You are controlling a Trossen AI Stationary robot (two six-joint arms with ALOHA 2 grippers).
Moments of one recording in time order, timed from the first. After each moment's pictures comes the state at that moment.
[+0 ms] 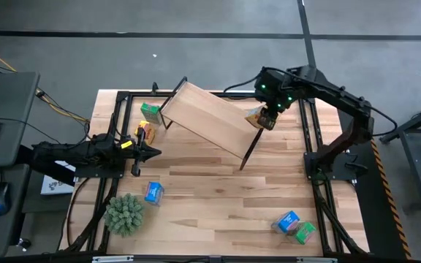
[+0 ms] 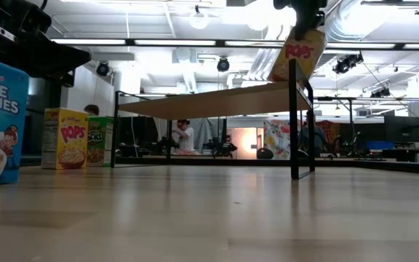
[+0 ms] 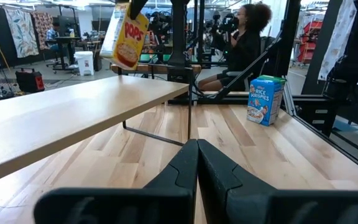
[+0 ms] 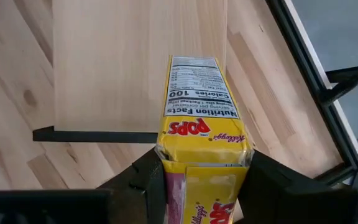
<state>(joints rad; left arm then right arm) -0.01 0.01 0.01 0.01 -0.01 0.00 -0.36 1.55 1.86 -1.57 0.05 0.12</state>
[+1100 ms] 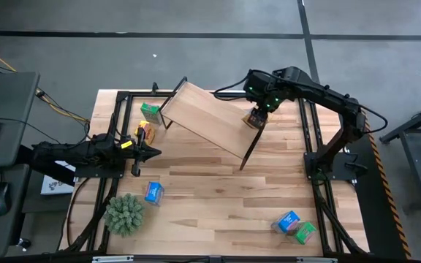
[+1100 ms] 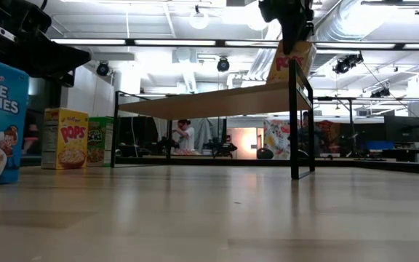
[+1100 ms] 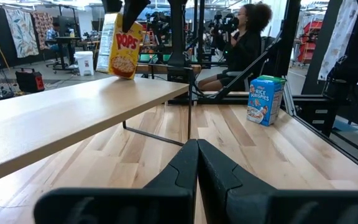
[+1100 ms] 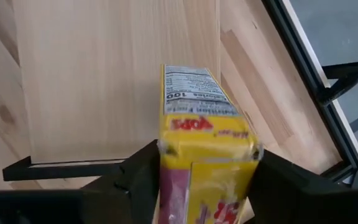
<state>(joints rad) -0.01 0.01 0.01 0.01 -0.01 0.00 -0.36 1.64 1.86 -1.52 0.10 0.16</state>
